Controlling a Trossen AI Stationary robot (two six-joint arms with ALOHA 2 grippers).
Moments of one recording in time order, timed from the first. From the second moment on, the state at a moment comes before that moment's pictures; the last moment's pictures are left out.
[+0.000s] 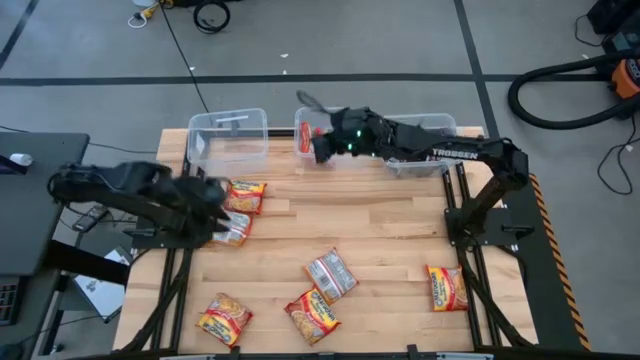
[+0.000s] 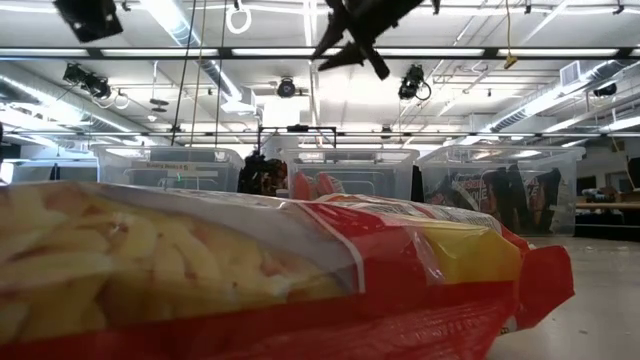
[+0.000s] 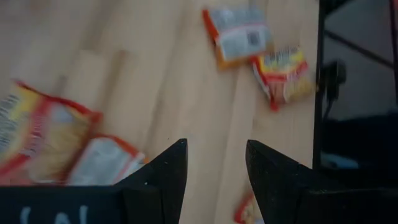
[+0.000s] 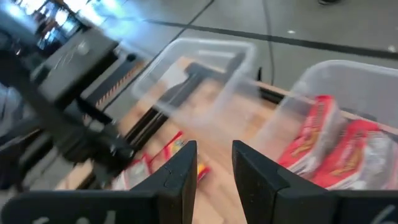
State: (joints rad) left arm -0.19 0.81 1.03 -1.09 0.02 -0.50; right arm -0.24 1.62 1.49 -0.31 0.19 0.63
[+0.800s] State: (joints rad) left arm -0.52 0.94 0.88 -0.77 -0.05 -0.62; right arm 0.50 1.97 1.49 -0.44 -0.09 1.16
